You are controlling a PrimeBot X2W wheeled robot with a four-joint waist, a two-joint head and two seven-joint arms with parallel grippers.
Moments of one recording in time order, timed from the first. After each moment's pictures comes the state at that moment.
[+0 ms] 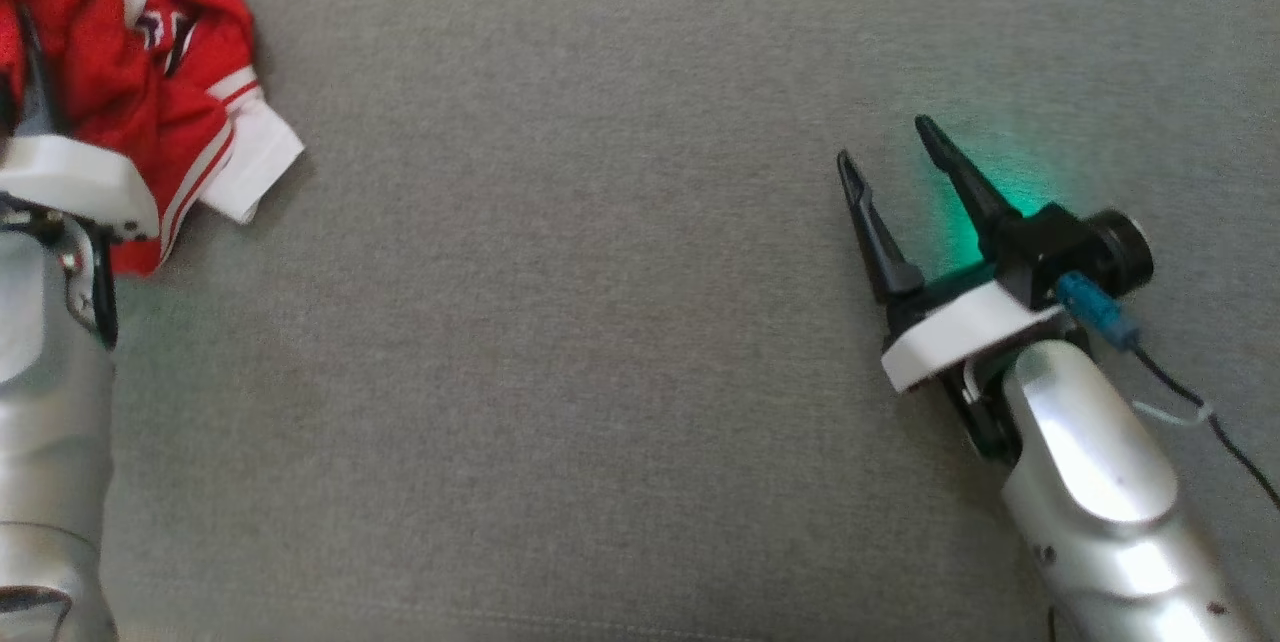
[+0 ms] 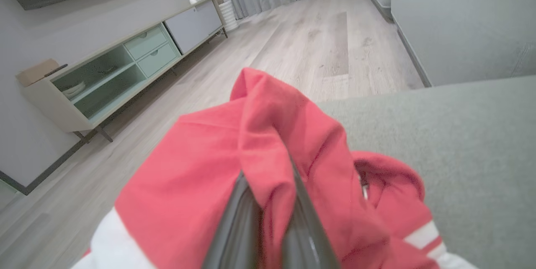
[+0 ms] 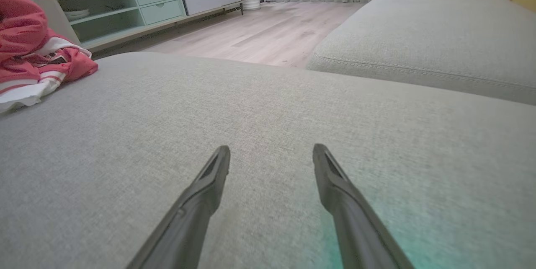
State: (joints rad) left arm -0.87 0.33 -0.03 0.98 -0.10 0.00 -0.25; right arm -0.47 -0.13 0.31 0.50 0.10 0.13 -0.26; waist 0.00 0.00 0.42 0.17
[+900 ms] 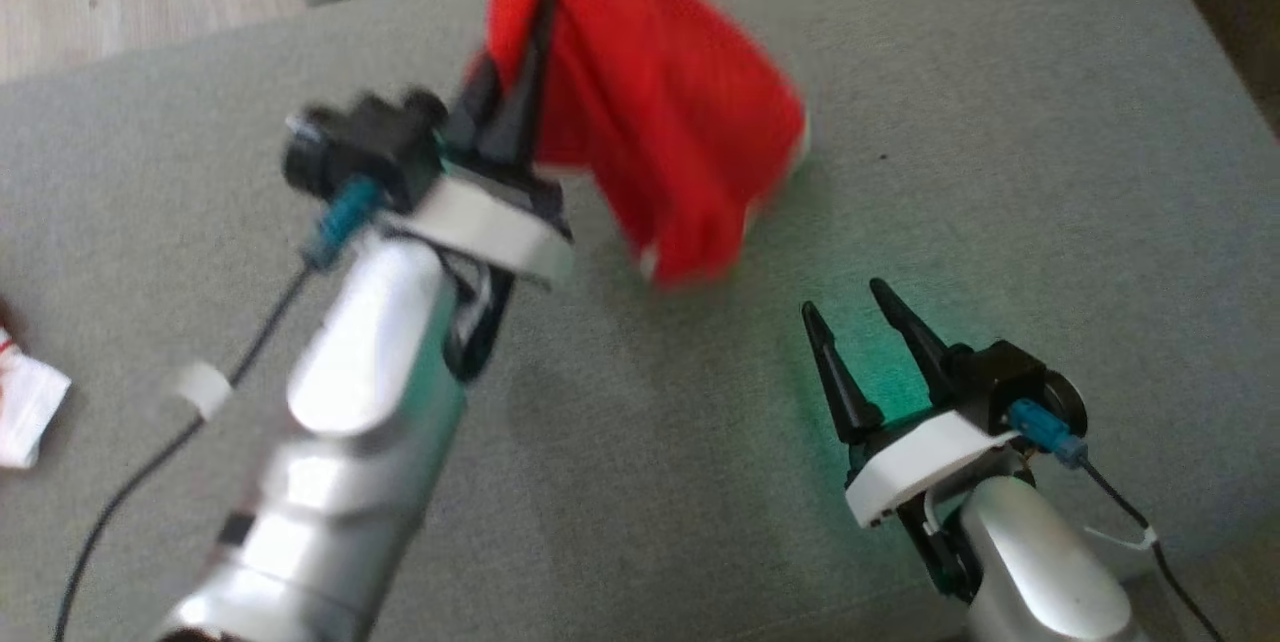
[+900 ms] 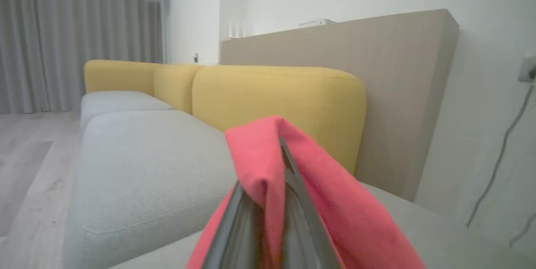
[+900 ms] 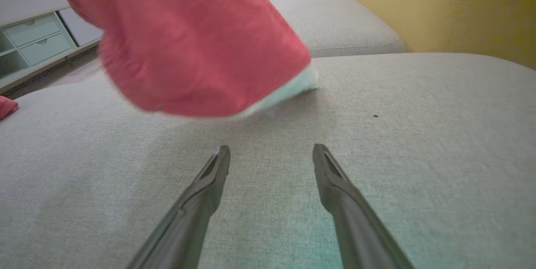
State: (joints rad) left arm -0.74 0.03 -0.43 0.57 -0.32 -0.13 -0.26; right arm -0.28 -0.07 0.33 0.53 0.18 0.13 -0.26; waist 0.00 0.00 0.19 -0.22
